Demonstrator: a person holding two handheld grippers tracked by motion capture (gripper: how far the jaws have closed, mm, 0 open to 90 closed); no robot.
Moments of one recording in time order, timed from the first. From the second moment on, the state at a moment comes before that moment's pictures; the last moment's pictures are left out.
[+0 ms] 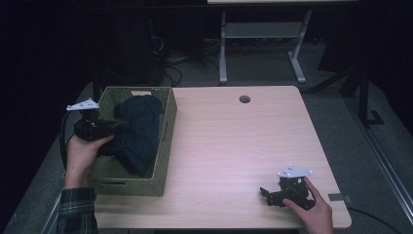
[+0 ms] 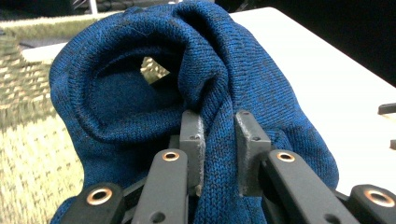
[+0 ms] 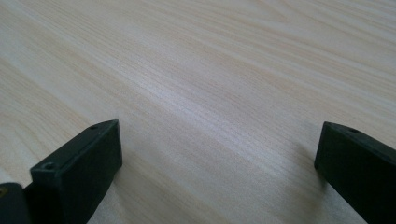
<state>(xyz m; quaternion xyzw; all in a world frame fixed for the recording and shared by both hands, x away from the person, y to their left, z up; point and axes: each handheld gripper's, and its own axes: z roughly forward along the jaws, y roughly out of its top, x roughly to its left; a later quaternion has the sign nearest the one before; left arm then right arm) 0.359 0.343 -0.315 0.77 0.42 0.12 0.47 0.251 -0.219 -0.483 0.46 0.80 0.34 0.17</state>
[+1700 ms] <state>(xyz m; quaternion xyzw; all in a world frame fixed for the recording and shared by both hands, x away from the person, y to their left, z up) 0.372 0.211 -0.231 0.79 0.26 0.09 0.55 0.251 -0.219 -0.483 0.46 0.80 0.34 0.17</state>
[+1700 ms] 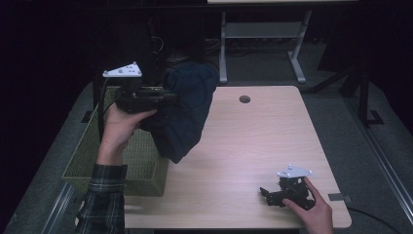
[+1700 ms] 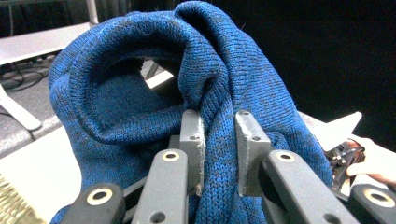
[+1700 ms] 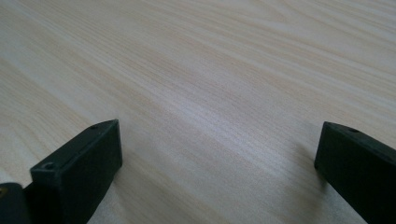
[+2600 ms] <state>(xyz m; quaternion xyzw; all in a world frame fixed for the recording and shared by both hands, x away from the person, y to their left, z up) 0.395 0.108 -0.255 0.81 0.22 0.05 0.55 0.251 -0.219 -0.483 0.46 0.80 0.34 0.17</state>
